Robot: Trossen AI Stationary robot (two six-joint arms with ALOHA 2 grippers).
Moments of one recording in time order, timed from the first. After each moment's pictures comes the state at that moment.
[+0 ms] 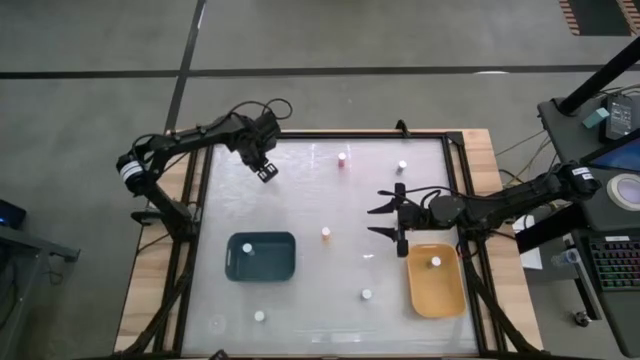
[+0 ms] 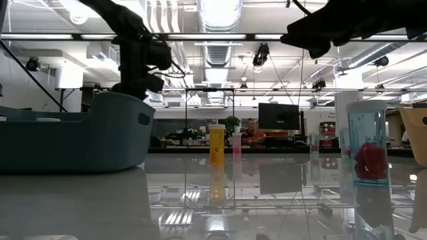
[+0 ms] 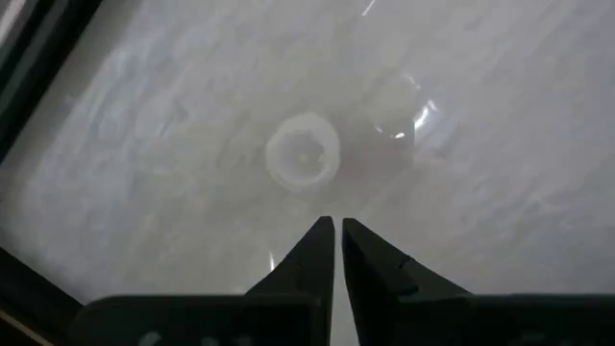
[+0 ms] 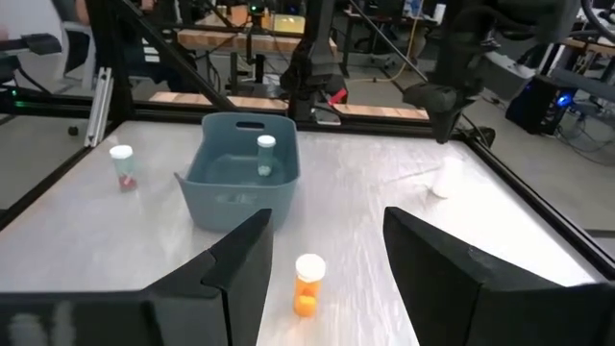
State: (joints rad) left arm 0.67 1.58 1.21 -1.02 -0.07 -0.05; right arm 0.19 1.01 0.42 0.42 0.20 -0.05
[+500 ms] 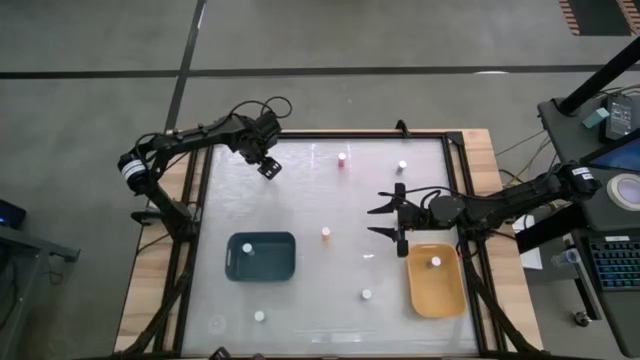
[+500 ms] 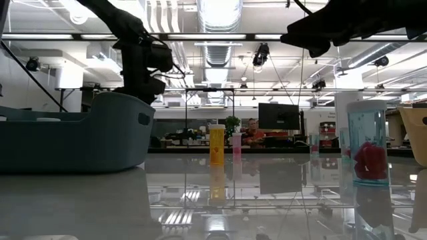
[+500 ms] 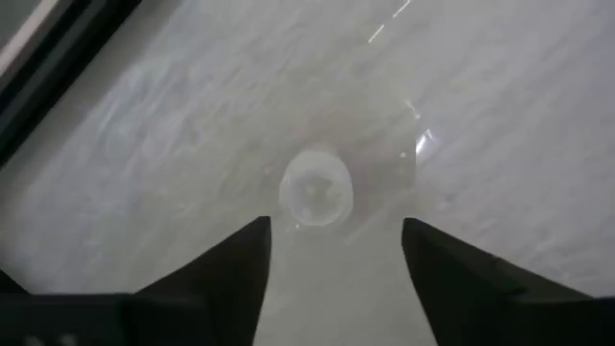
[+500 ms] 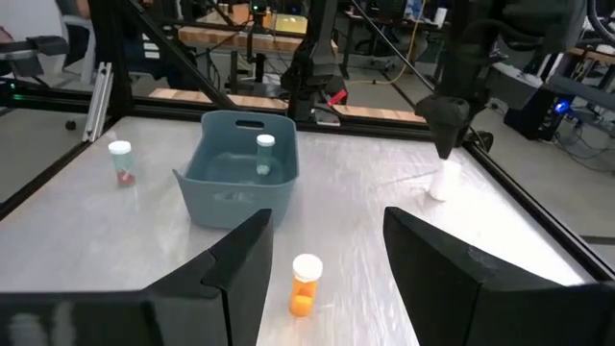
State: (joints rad) left arm 0.68 1.60 1.19 -0.94 -0.08 -0.14; right arm 0.19 1.01 0.42 0.42 0.20 -0.08
